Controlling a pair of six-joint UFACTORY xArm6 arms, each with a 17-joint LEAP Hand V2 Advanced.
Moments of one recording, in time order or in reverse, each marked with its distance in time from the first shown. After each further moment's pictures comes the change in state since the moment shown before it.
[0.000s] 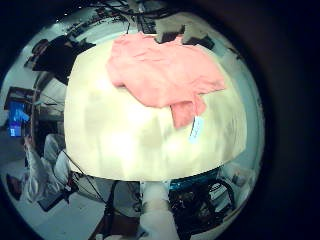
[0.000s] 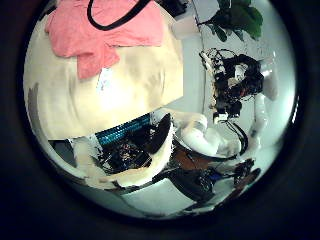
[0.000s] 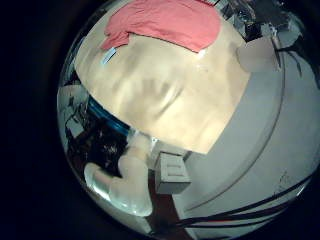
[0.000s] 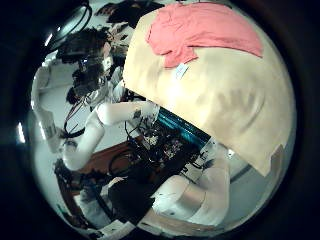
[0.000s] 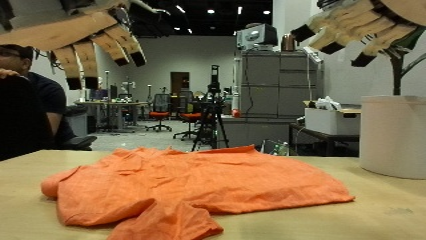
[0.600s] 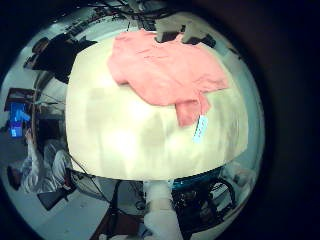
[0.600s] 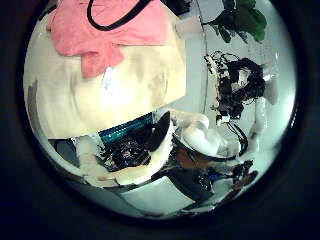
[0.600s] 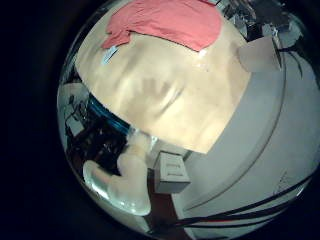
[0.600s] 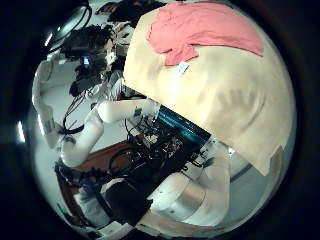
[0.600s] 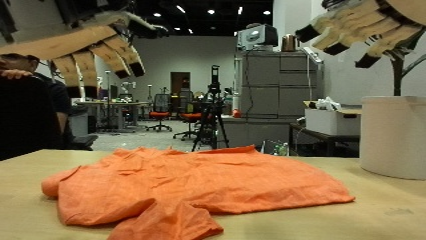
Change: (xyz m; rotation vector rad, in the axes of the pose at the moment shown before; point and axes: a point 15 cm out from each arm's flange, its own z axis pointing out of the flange) left arm -0.002 -0.004 0.016 -0.065 -0.021 0.016; right arm 0.007 0.003 0.000 -0.003 -0.006 0.020
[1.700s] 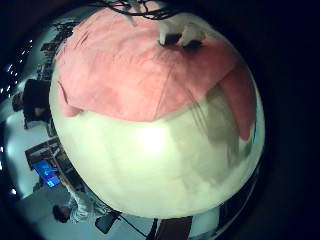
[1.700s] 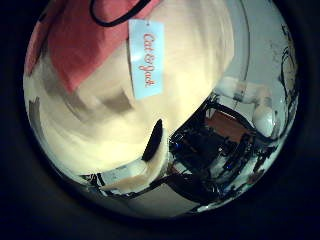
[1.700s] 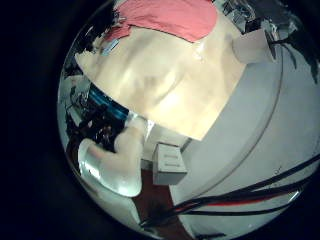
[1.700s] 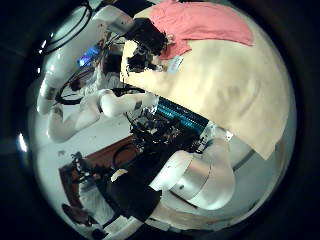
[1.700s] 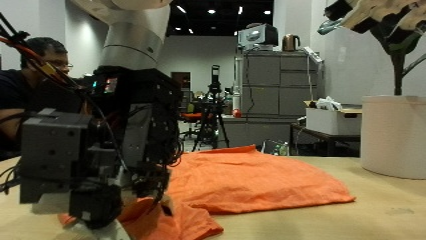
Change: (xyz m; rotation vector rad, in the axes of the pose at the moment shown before) left arm -0.047 -0.063 0.165 -0.275 -0.400 0.363; right arm -0.002 0.031 -0.027 -0.089 0.019 0.021
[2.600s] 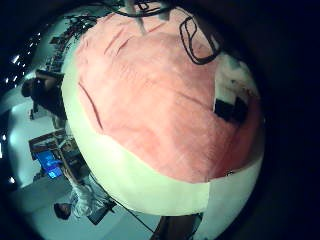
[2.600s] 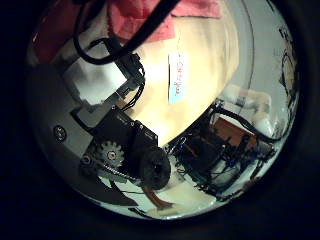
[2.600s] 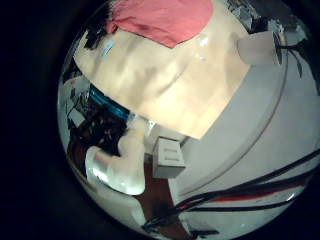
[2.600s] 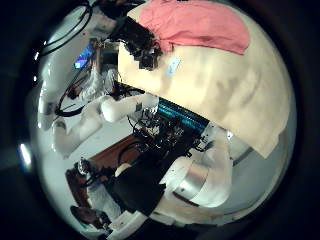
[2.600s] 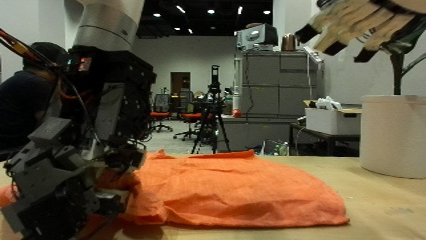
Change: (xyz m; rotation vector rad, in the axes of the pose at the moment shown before) left arm -0.051 0.019 -0.044 0.022 -0.014 -0.081; right arm 0.003 -0.066 0.018 -0.084 0.023 -0.034
